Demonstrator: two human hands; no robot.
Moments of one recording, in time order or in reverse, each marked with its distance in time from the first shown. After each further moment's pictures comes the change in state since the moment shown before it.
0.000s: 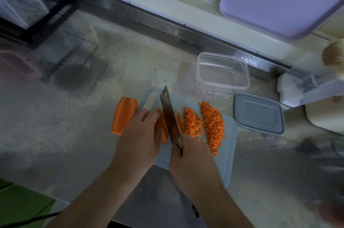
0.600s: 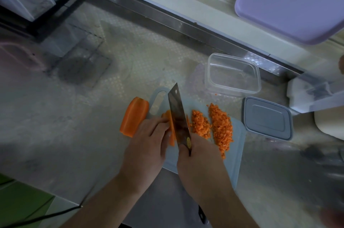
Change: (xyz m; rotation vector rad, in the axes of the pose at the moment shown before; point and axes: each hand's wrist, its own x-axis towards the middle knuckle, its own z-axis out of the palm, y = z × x) left_hand -0.014 -0.028 0.023 0.006 0.168 0.264; right_hand 0.005 -0.016 -0.007 0.006 -0.029 0.100
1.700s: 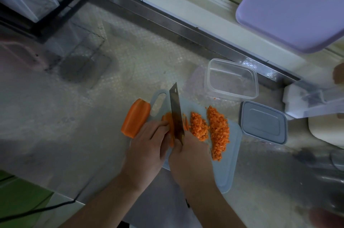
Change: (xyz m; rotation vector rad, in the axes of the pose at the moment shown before) left_hand -0.001 -0.004 0.003 -0.001 0.050 0.011; right_hand 0.010 -0.019 0.010 -0.005 0.017 0.016
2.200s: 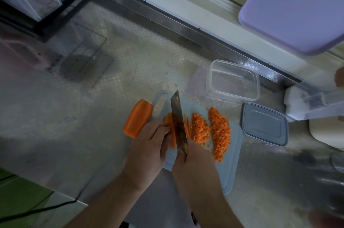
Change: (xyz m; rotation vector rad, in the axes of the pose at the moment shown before) left_hand 0.000 -0.001 -0.003 -0.032 -0.004 -0.016; right_hand -0.013 0.009 -0.001 -0.021 -0.005 0.015
